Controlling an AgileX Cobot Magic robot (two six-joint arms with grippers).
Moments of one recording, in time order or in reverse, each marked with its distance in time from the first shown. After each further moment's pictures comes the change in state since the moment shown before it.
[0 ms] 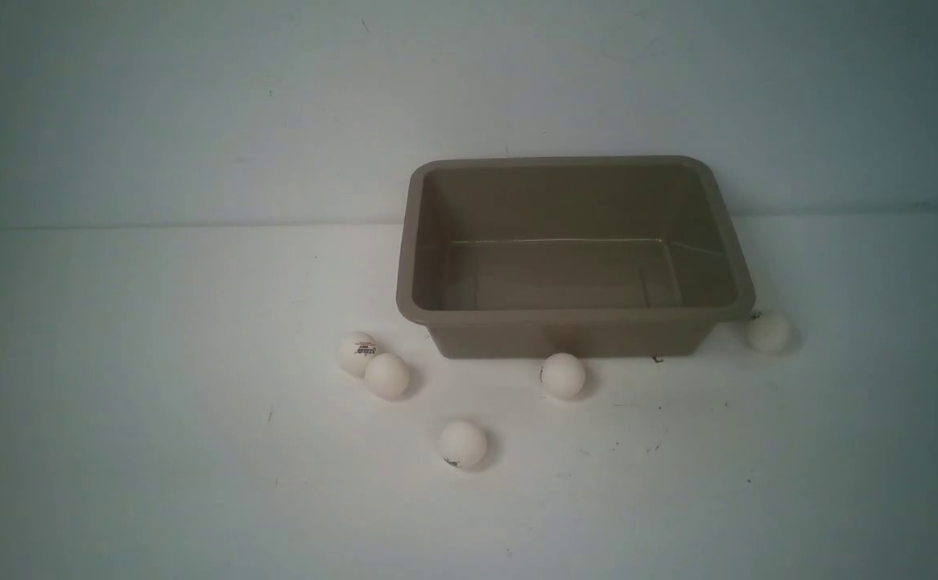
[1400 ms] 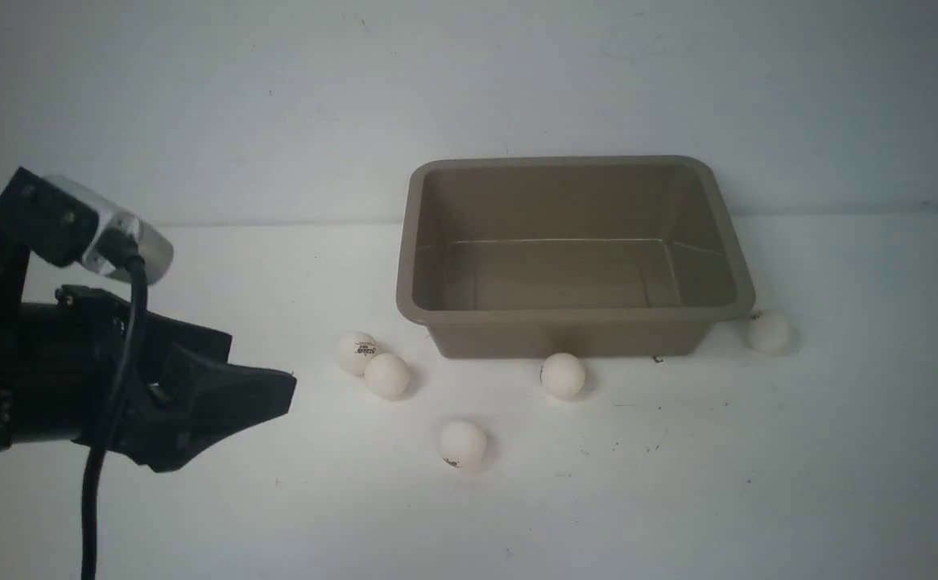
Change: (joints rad) right arm 0.000 0.000 0.000 -0.035 0.109 -0.002; left arm 0.000 0.866 -0.427 -0.694 0.514 0.993
